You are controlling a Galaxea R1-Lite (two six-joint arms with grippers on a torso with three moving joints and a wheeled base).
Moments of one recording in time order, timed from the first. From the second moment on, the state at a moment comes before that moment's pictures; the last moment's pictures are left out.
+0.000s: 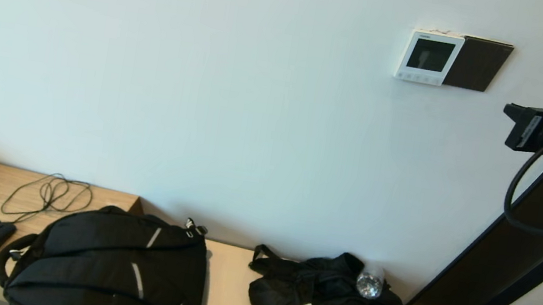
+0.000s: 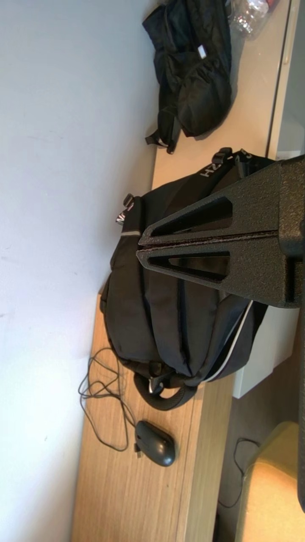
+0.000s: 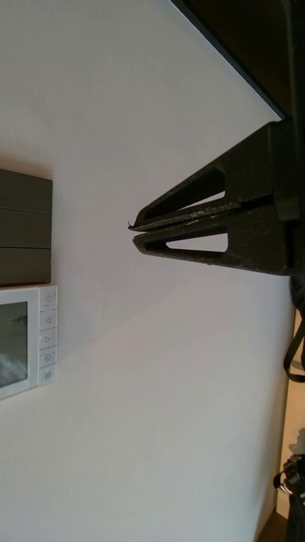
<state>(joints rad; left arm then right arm) 0.01 0.00 -0.04 0.09 0.01 -0.02 0.02 1.48 -1.05 -0.54 0.00 -0.06</state>
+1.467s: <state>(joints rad) 0.01 0.00 -0.04 0.09 0.01 -0.02 0.13 1.85 -1.41 -0.55 -0.16 -0.06</state>
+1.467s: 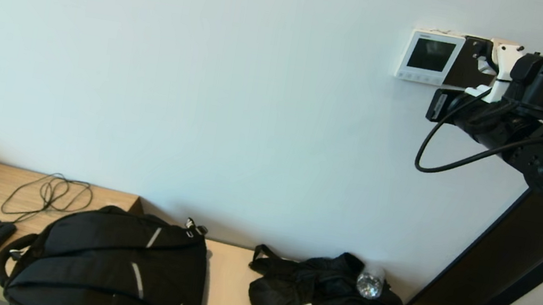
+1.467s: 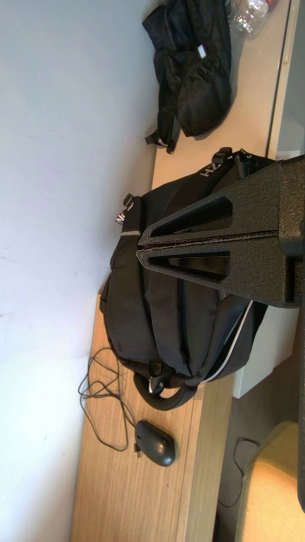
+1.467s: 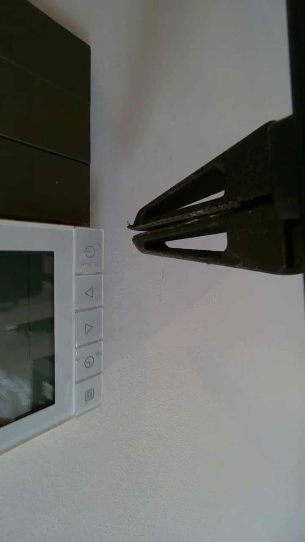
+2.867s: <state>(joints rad) 0.01 0.00 -0.04 0.09 0.01 -0.02 0.14 1.91 -1.52 -0.54 -0.16 -0.06</state>
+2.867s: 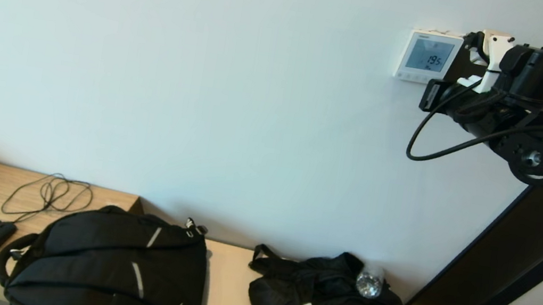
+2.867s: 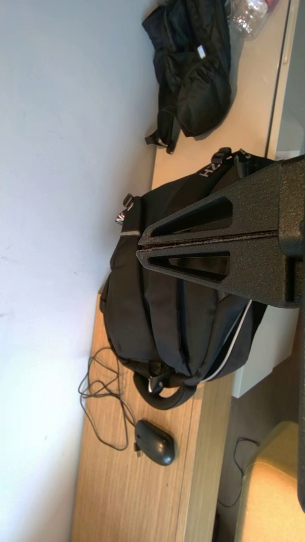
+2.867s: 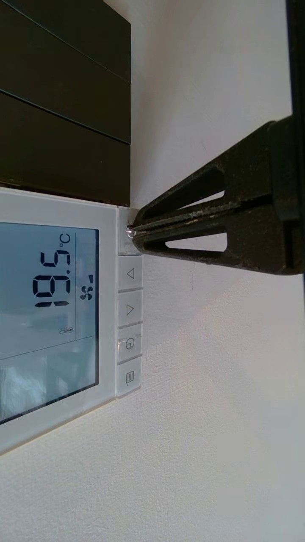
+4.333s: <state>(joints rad) 0.01 0.00 -0.04 0.09 0.01 -0.02 0.20 1.88 -1.49 -0.54 -0.19 -0.08</state>
